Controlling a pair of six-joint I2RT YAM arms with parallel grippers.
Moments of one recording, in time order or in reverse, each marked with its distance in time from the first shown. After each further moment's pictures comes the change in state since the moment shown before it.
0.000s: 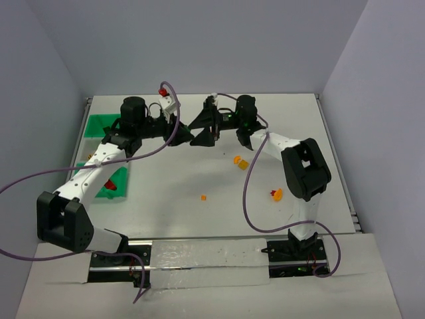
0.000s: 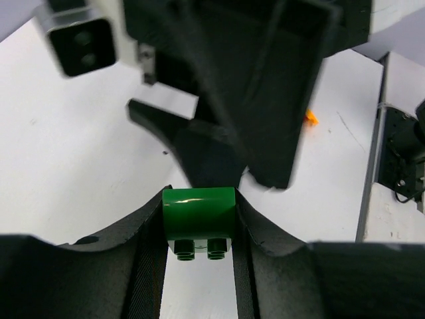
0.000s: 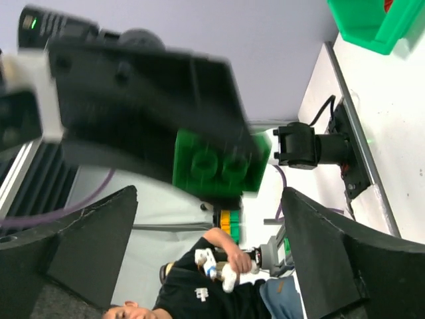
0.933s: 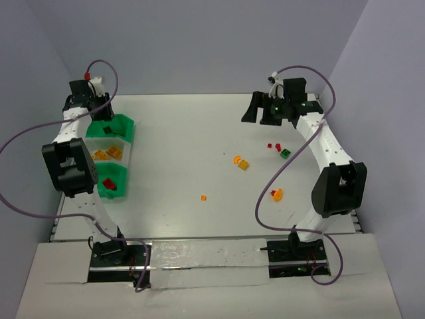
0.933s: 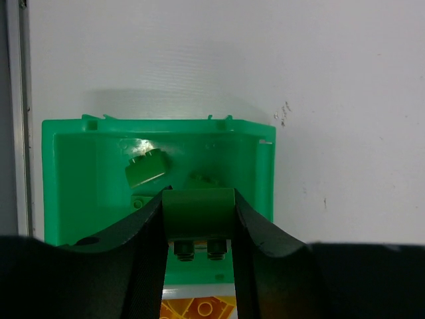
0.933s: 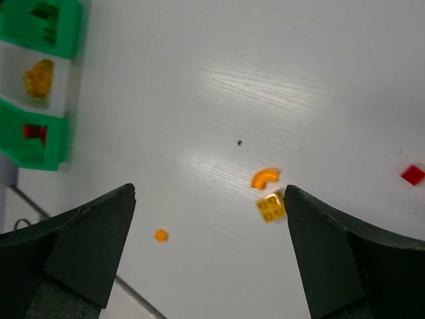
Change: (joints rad) left arm 0.581 0.595 0.529 -0.320 -0.618 -0.002; right arm -0.345 -0.277 0.210 -1.315 0.728 -1.395
